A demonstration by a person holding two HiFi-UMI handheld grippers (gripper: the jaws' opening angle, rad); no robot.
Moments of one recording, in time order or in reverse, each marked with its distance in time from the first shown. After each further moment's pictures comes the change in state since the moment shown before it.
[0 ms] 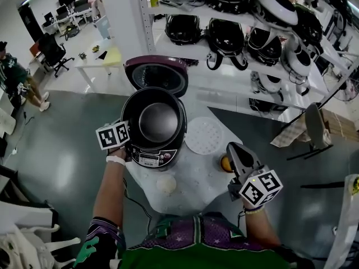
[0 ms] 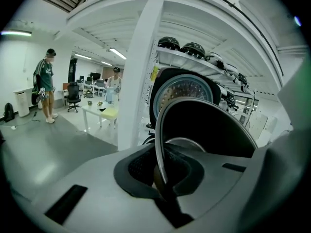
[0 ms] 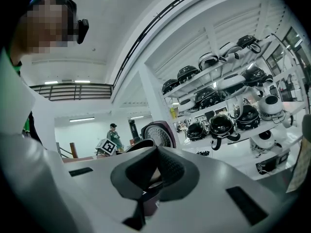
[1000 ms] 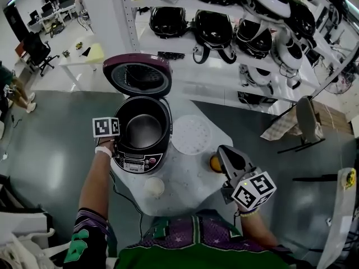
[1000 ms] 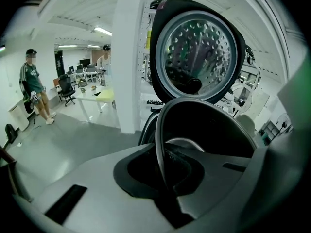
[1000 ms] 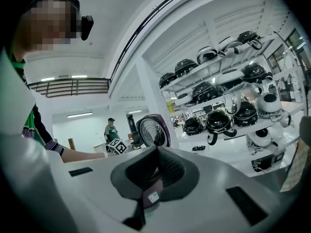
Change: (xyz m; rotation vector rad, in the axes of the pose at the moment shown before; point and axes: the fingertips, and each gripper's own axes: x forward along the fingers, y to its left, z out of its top) left arm 0.099 0.023 -0.052 0.115 0.309 0.025; right arm 0.010 -0.030 -0.014 0.001 0.076 -0.028
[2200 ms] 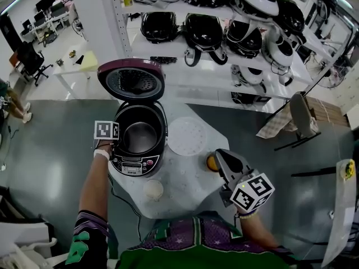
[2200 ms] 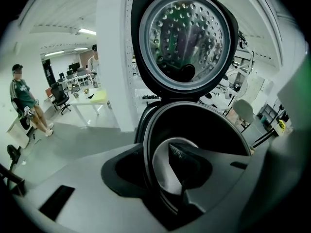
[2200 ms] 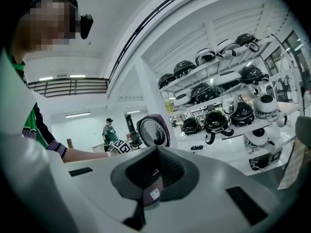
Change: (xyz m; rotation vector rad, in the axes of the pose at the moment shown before) left arm 0.013 -0.005 -0.012 0.139 0.076 -0.003; right arm -0.019 0.011 -0.008 0.012 -0.002 -0.033
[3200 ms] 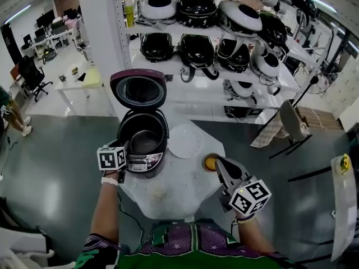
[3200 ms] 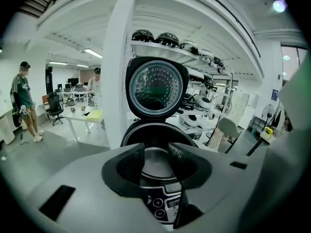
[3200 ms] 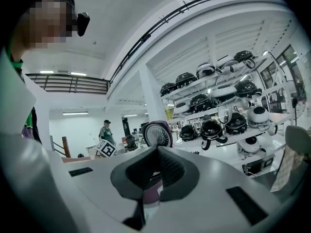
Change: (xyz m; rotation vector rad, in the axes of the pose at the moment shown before) left arm -0.142 -0.060 -0.039 0.001 -0.314 -0.092; right arm -0.075 0.069 -0.001 -0.051 -0.073 -0.063
